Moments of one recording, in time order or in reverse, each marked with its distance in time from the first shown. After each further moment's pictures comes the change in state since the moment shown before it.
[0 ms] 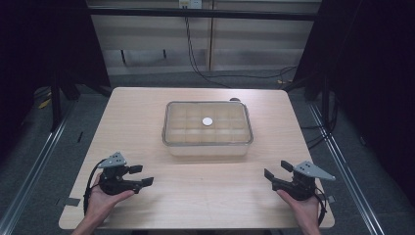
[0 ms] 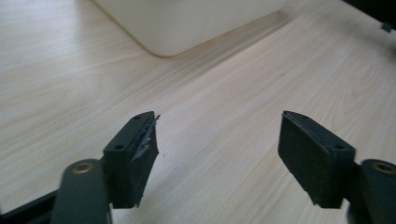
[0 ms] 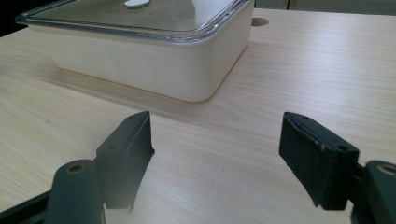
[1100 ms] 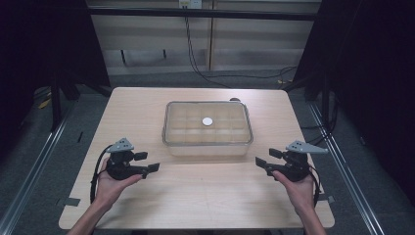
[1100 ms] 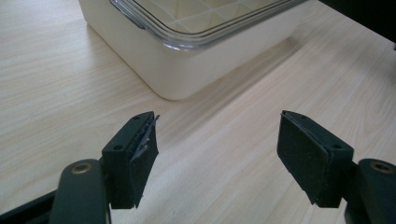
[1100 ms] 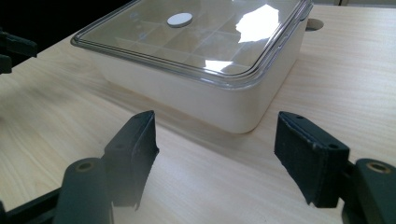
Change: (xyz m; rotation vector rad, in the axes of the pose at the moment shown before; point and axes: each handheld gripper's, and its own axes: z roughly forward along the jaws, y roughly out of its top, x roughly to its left) left arm 0.002 0.044 0.013 -0.002 0.036 0.008; right arm 0.003 0.058 0.022 0.094 0.169 0.012
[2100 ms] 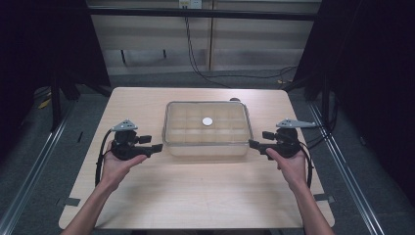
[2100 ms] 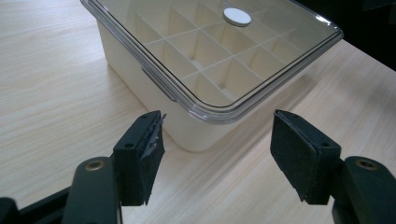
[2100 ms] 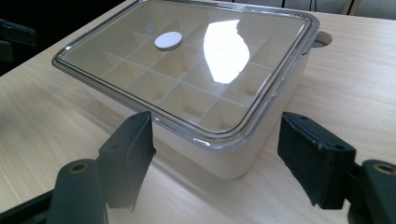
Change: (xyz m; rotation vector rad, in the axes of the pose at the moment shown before) left arm 0.021 0.041 0.015 -0.025 0.021 -0.038; right arm -0.020 0.045 0.039 0.059 0.035 -0.004
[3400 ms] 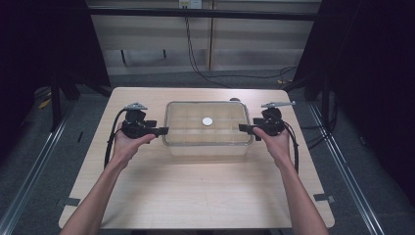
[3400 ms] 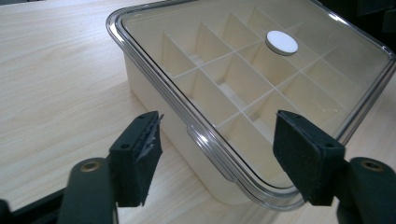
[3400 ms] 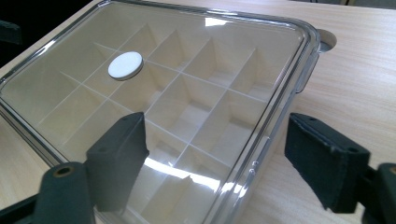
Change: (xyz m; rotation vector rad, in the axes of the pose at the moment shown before) left arm 0.032 0.040 0.043 0.057 0.023 -0.029; right arm -0.031 0.037 0.064 0.081 -0.006 0.056
